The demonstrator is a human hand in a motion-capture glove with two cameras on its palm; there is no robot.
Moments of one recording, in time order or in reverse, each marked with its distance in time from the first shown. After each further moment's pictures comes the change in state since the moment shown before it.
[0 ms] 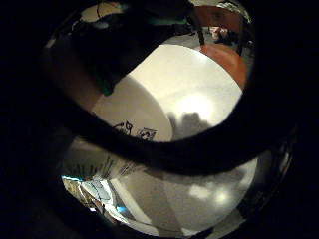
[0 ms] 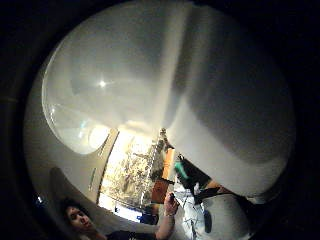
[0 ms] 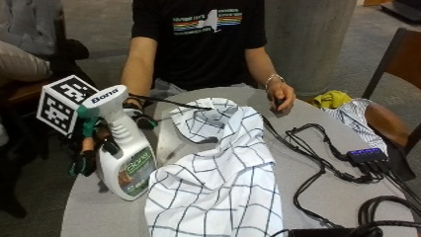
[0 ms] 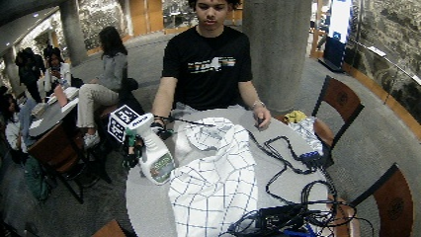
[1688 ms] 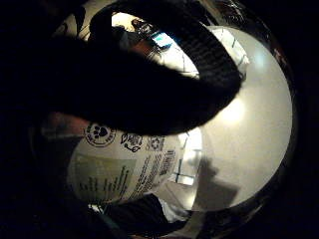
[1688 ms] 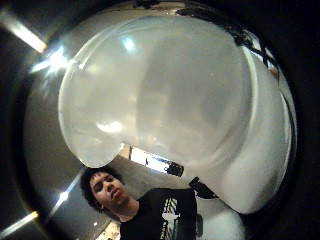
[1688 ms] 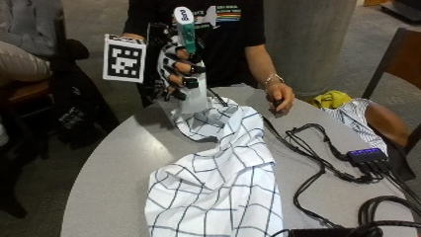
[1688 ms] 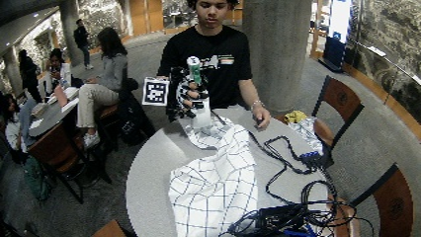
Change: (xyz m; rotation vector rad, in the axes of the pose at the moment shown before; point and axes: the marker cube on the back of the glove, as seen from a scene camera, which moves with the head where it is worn) arm -0.125 0.151 0.008 -0.592 -0.344 -0.197
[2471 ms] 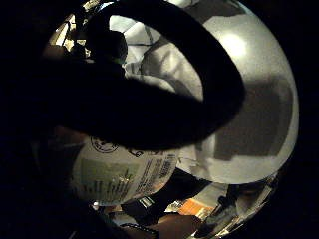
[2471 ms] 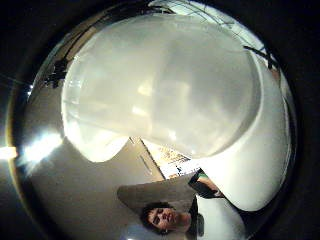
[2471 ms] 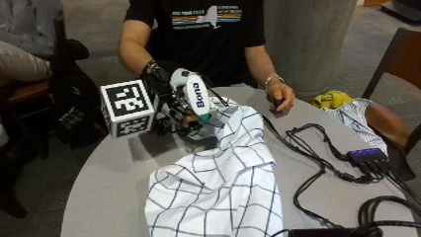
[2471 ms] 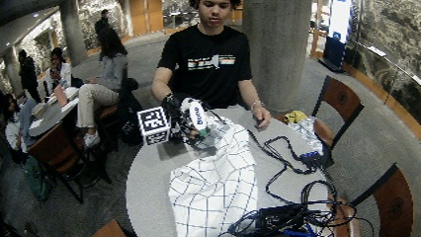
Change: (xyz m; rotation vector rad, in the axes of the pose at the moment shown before) arm 0.061 -0.073 0.000 -0.238 -0.138 0.584
